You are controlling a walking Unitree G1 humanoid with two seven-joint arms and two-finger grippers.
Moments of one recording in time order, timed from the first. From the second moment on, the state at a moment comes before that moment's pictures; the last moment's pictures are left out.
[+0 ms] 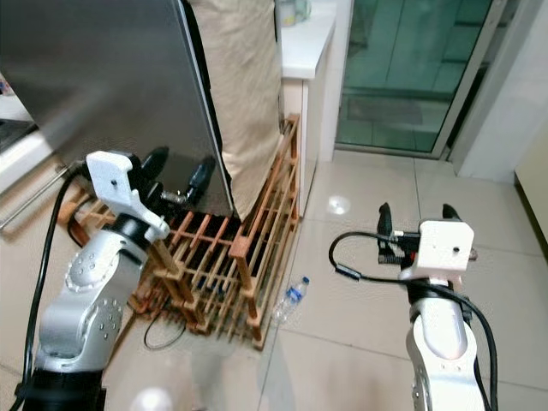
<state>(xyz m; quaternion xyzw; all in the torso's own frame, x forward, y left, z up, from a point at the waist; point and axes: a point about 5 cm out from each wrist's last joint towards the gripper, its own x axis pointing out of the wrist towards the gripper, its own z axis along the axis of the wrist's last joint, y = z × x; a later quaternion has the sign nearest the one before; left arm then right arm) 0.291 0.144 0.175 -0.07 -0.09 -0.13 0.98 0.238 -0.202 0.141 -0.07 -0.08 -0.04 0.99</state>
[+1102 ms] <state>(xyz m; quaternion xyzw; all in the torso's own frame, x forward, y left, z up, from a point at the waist) 0.309 0.140 0.194 -0.12 -0.11 -0.10 0.98 0.241 -0.213 0.129 -0.09 -0.05 -0.05 0.99</state>
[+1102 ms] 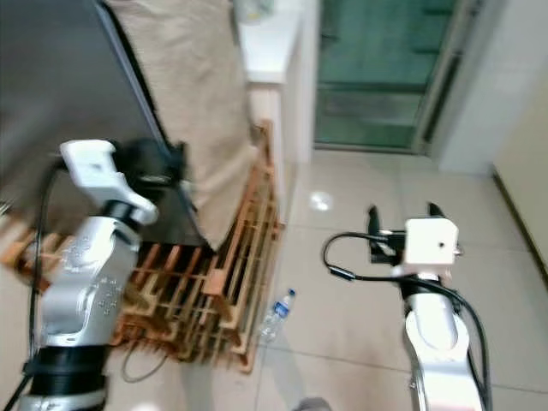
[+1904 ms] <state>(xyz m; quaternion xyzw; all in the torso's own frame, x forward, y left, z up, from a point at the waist) 0.339 0.097 0.207 -0.11 -0.05 -0.19 0.97 0.247 -0.199 0.125 -0.07 -0.06 -0.03 1.00</state>
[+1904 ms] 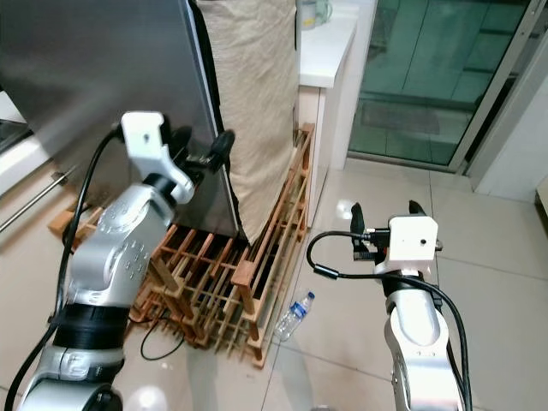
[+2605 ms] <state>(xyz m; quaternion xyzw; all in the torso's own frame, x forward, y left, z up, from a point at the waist) 0.328 0.096 0.192 -0.11 0.00 -0.22 0.97 0.244 -0.202 0.123 -0.07 -0.06 -0.04 1.00</state>
